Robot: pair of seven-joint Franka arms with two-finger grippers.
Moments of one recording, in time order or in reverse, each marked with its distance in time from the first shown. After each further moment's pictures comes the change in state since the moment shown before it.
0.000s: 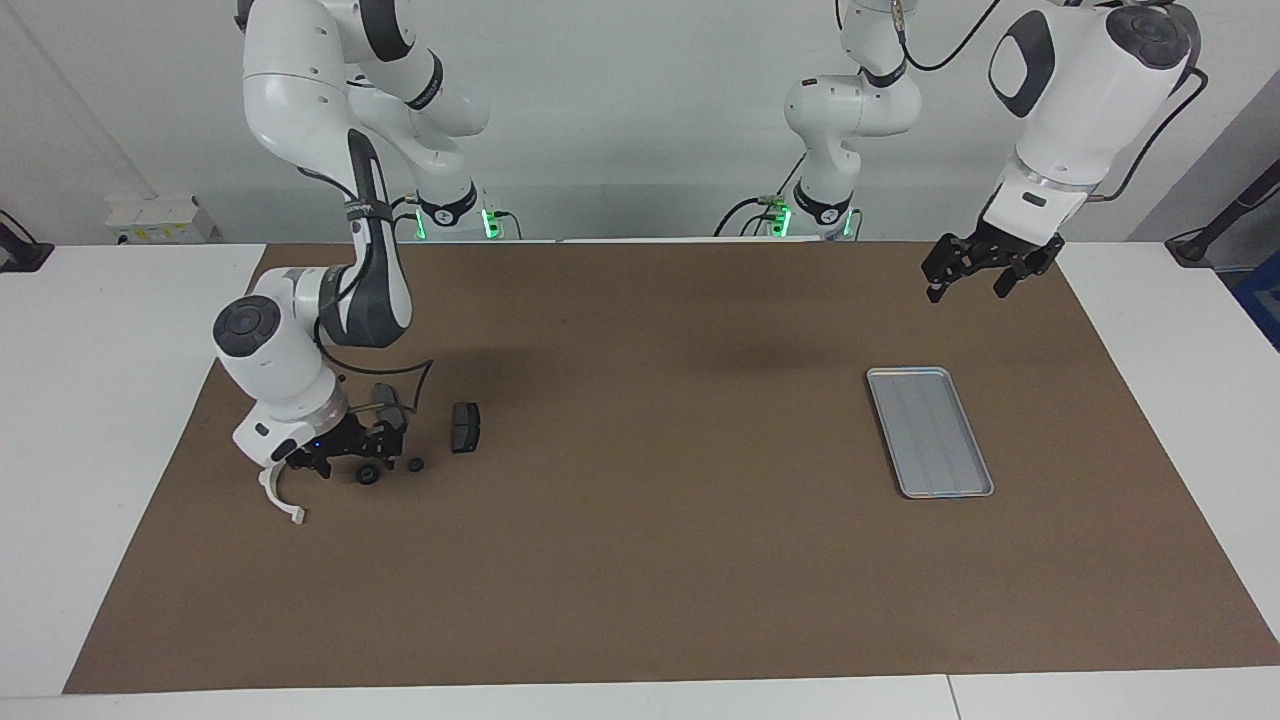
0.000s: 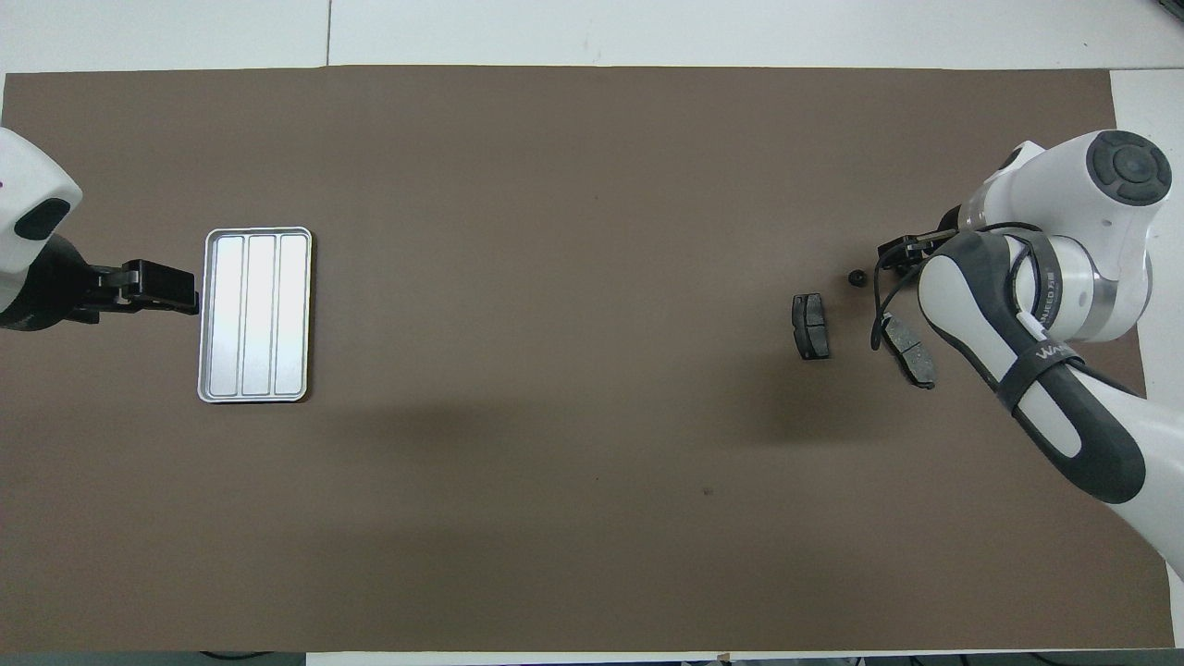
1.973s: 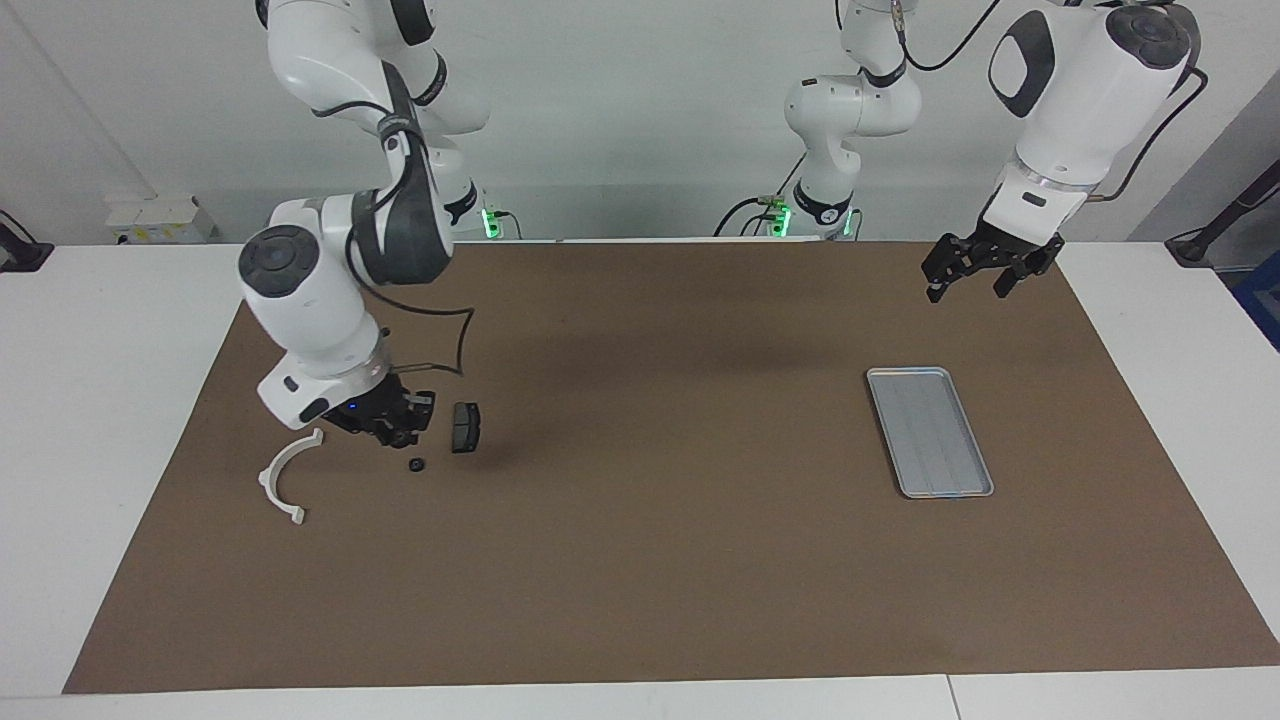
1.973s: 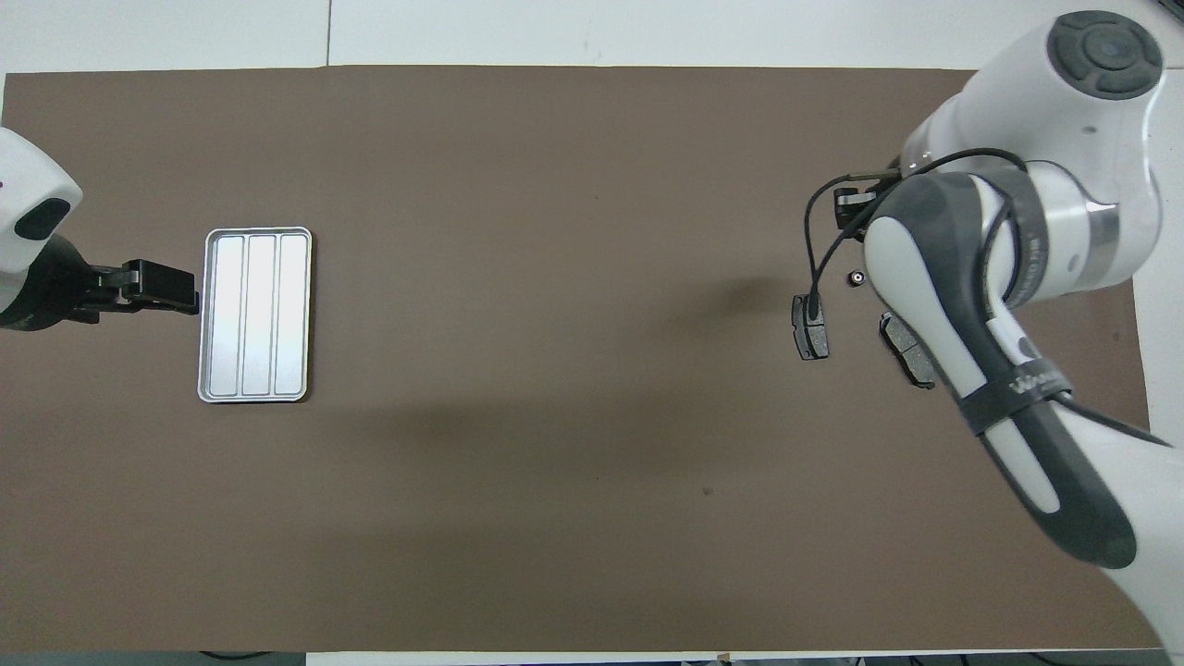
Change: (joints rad) left arm 0.000 0.000 0.000 0.000 0.000 0.000 0.000; right arm 0.214 -0.062 0.023 0.290 -0.004 -0.399 0.383
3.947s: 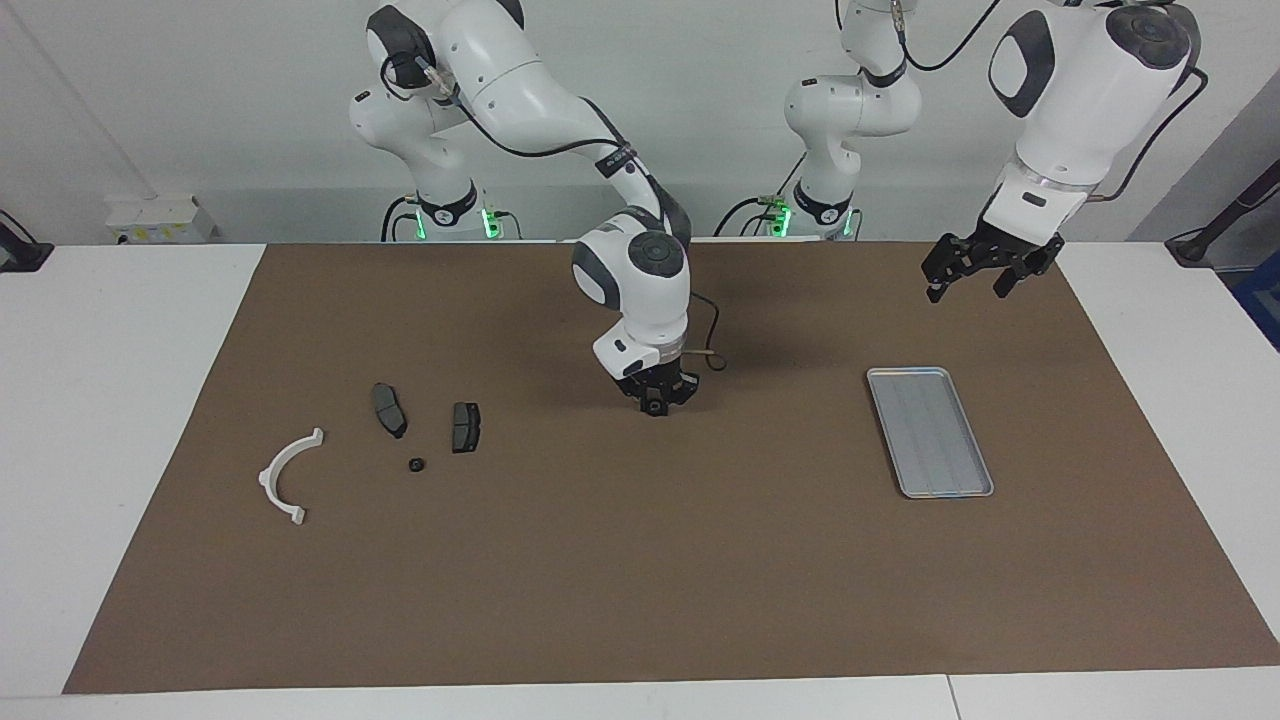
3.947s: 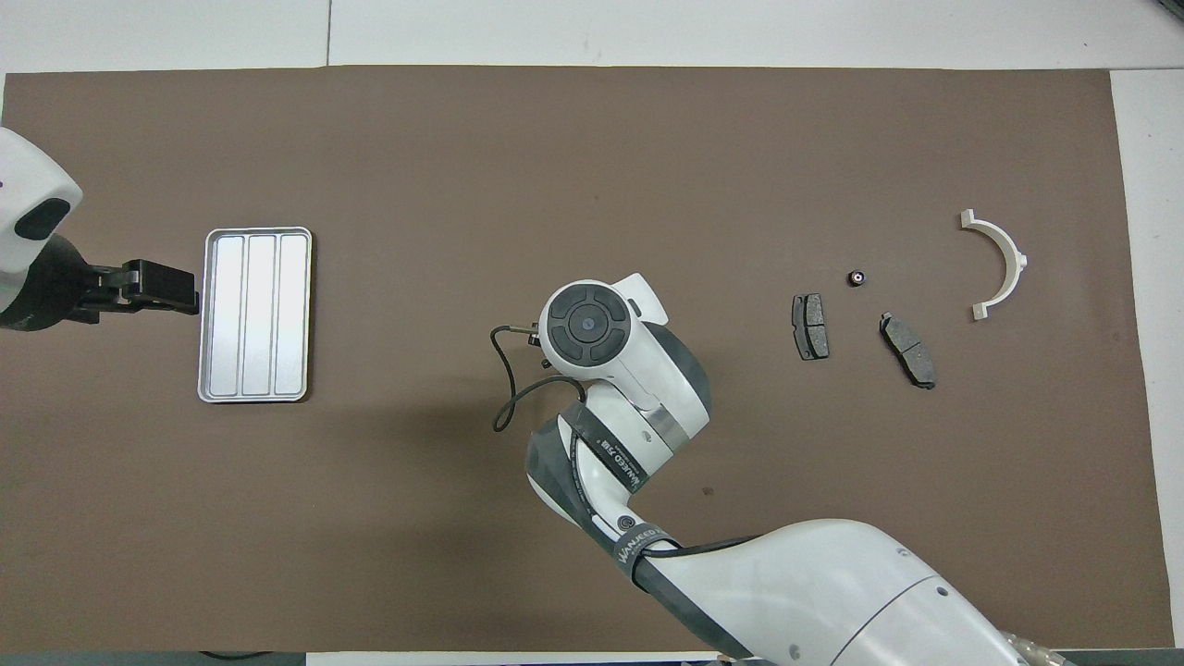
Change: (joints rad) left arm 0.000 0.000 0.000 0.000 0.000 0.000 0.000; right arm 0.477 0.159 -0.001 -0.192 -0.029 0.428 0.712
